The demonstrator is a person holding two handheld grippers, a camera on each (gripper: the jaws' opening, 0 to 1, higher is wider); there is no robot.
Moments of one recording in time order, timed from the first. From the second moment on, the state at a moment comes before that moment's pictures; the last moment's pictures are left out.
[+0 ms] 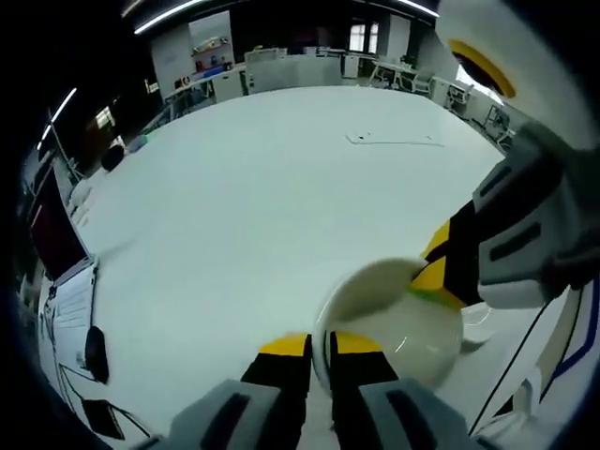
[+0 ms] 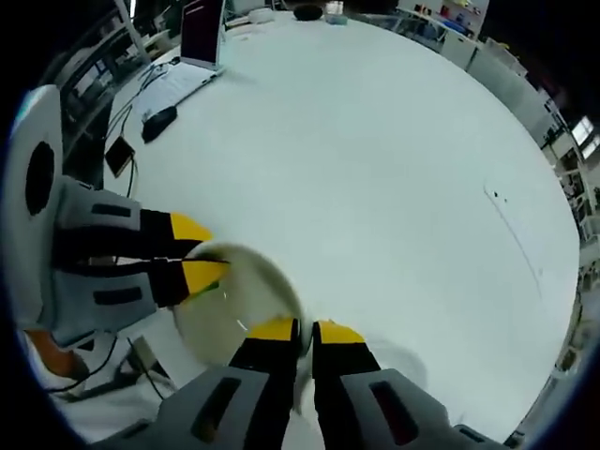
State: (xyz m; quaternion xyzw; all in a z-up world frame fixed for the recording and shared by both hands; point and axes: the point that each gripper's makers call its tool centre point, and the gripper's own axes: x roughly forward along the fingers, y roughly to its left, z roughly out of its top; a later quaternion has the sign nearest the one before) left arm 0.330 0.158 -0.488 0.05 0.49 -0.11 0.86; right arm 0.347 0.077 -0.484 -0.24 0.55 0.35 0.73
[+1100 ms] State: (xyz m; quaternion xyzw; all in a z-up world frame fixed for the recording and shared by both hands) left arm 0.337 0.005 -0.500 0.11 0.50 -0.24 0.82; right arm 0.336 -0.073 -0.495 -0.20 0.61 0.26 0.72
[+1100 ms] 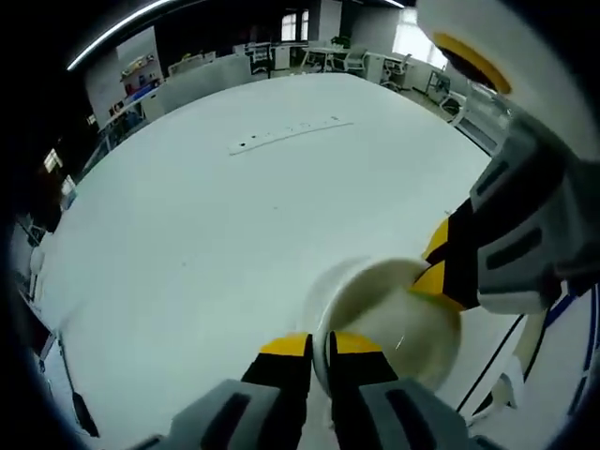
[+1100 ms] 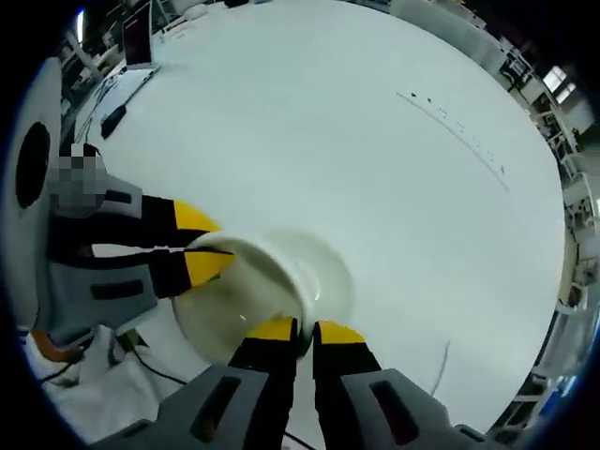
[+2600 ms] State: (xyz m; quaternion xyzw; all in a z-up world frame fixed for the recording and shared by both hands) left arm 0.343 -0.012 -0.521 0.20 0.46 -0.28 0.82; right arm 0.341 -0.084 -0.522 -0.16 0.57 0.33 0.73
